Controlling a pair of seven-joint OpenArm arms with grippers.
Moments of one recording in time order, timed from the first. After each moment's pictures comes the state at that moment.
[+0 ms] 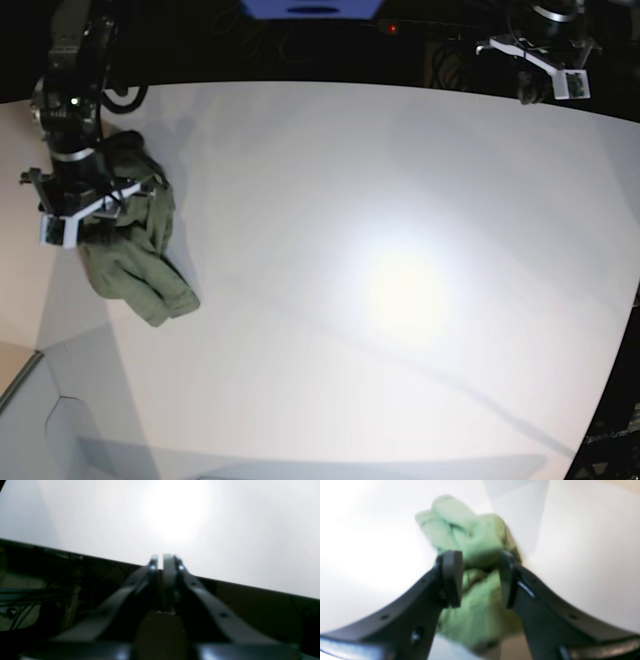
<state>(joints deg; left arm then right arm) 53.1 -13.9 -14.5 115.2 -22.7 0.3 14.9 -17.9 9.3 15.6 116.5 7.7 0.3 -38.4</state>
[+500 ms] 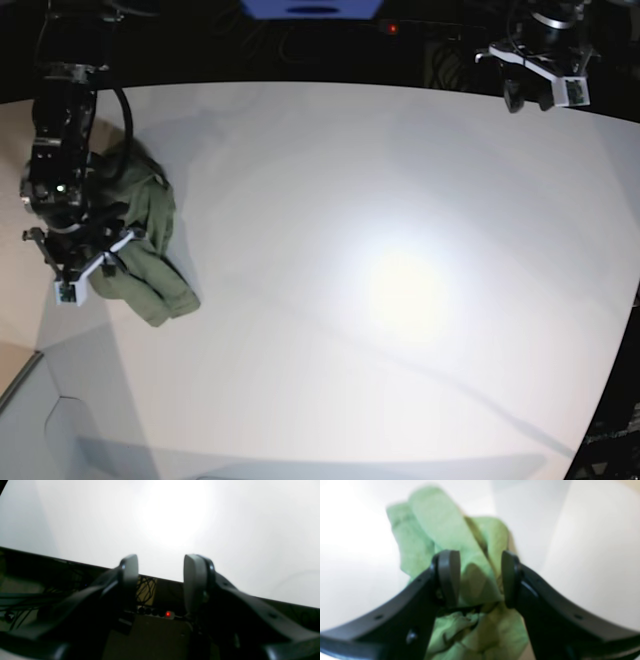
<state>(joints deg) 51.0 -13.8 -14.3 115.2 -22.5 0.3 15.4 -0.4 15.8 12.8 96.6 7.9 7.4 -47.7</state>
